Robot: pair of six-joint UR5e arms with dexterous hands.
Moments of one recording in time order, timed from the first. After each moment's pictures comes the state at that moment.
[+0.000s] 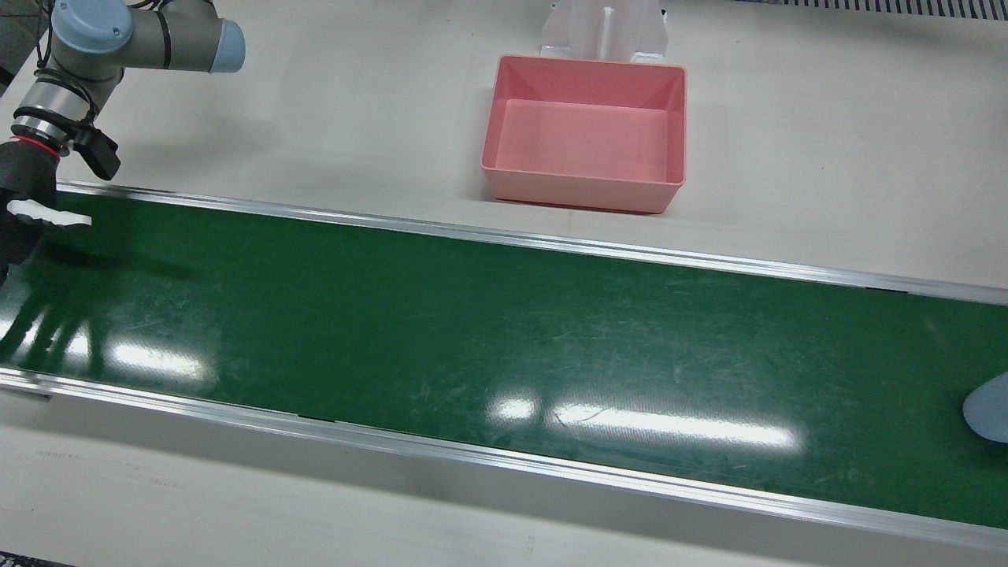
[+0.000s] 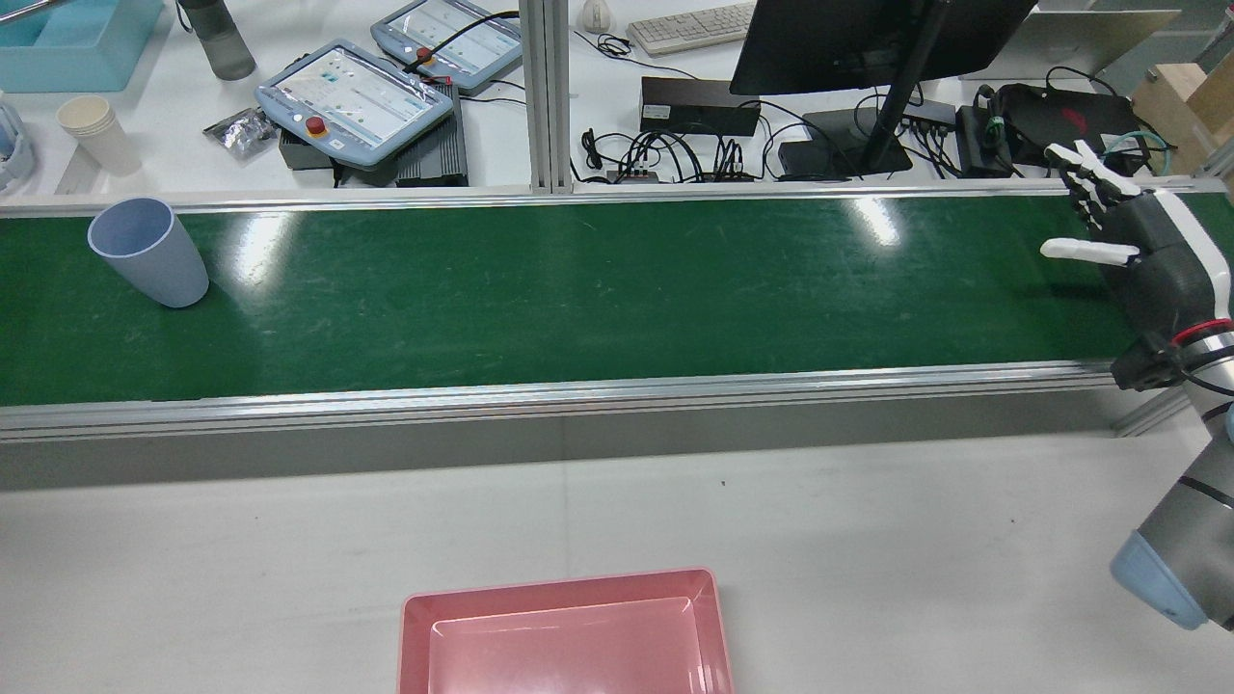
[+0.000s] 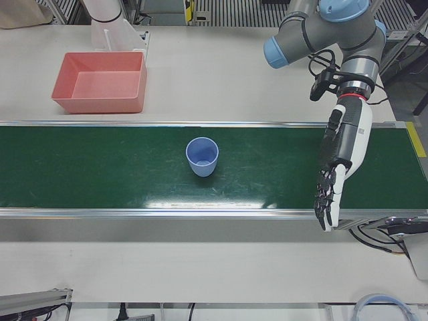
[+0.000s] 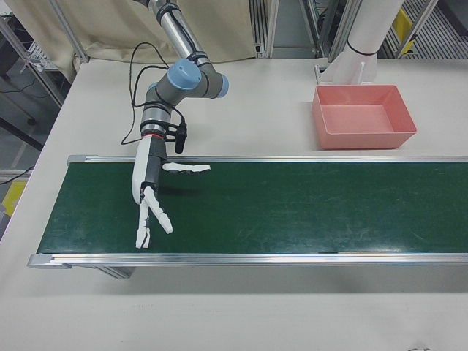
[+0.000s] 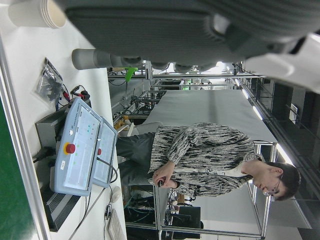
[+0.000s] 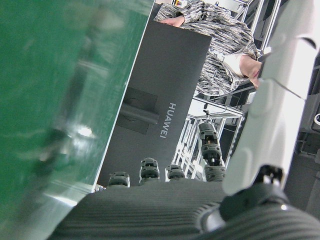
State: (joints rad) left arm -1.44 -1.73 -1.74 0.22 1.79 0.01; right arm 0.96 -1.60 1.74 -3.20 -0.95 -0.32
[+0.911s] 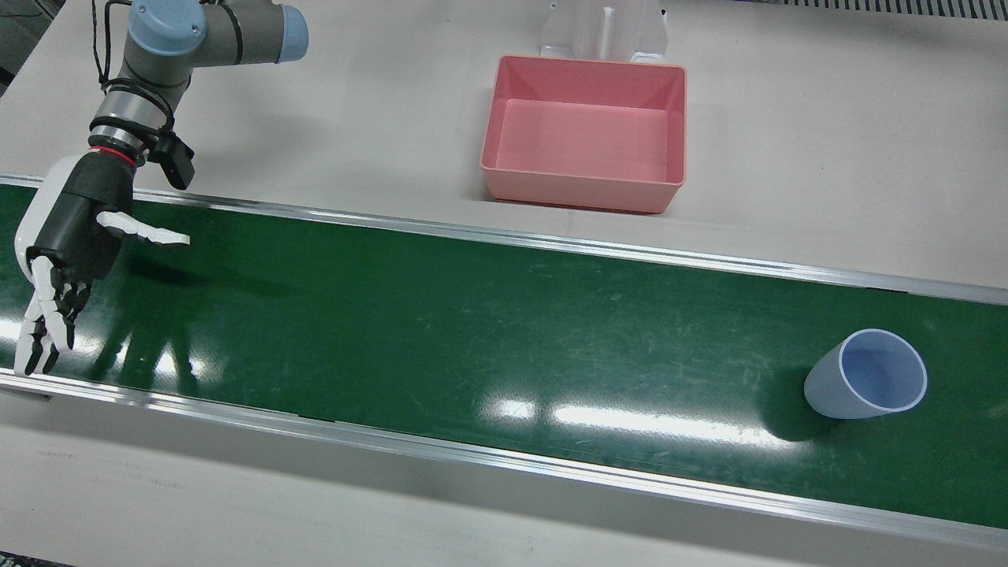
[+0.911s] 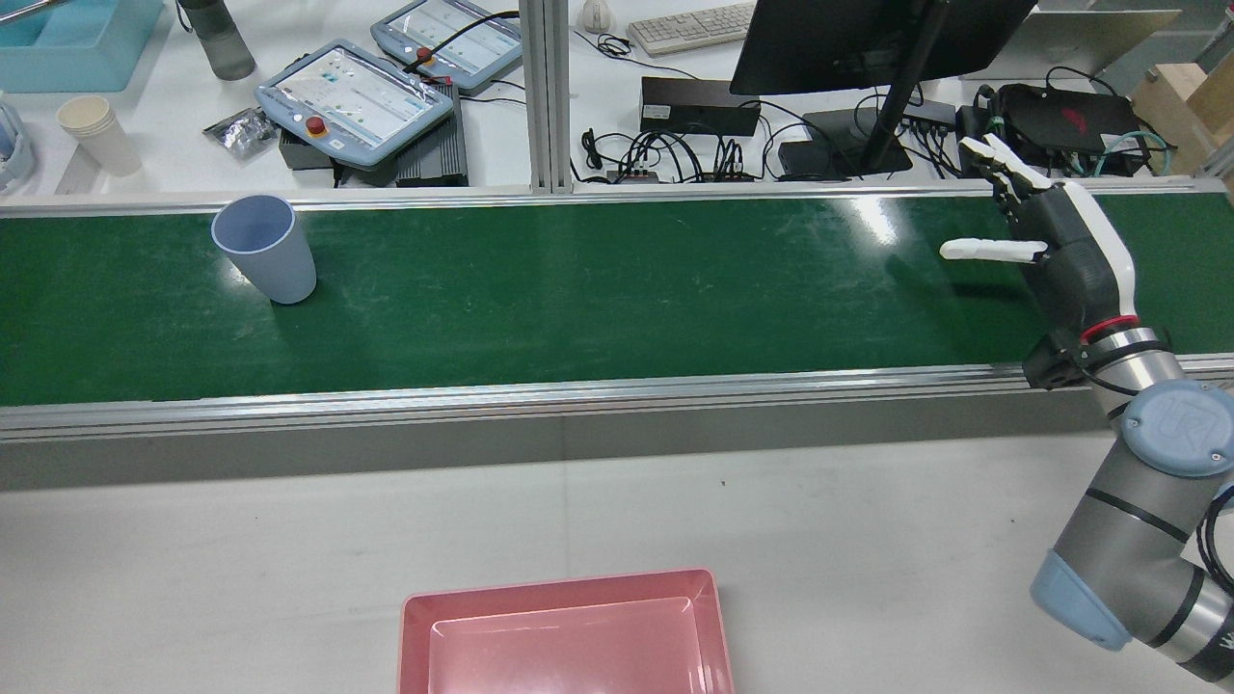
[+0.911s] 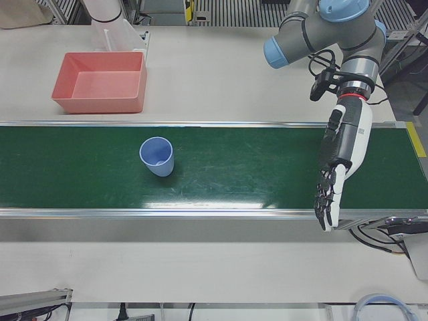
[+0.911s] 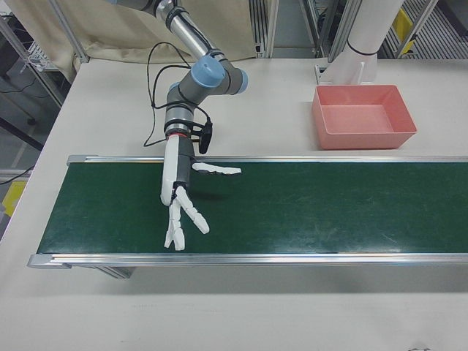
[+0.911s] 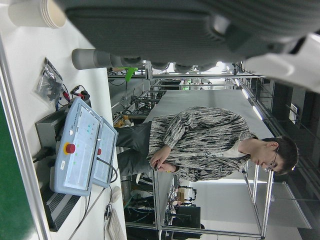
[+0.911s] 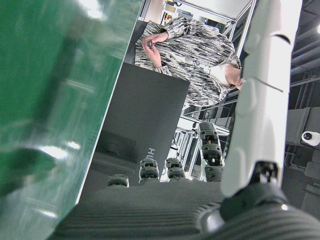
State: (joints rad) left arm -1.44 -1.73 -1.74 0.22 1.79 0.01; right arm 0.83 -1.49 1.83 -3.35 -0.84 -0.36
